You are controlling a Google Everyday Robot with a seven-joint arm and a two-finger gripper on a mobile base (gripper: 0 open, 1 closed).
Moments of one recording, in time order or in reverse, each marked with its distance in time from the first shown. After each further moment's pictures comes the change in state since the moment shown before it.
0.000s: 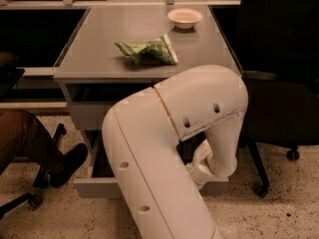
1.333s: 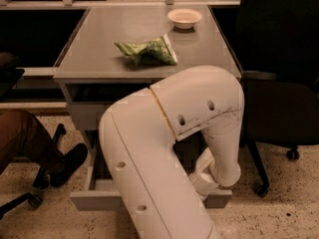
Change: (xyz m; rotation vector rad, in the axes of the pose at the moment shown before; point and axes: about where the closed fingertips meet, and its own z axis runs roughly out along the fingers) arm 0.026 0.036 0.005 -0.055 0.040 0.082
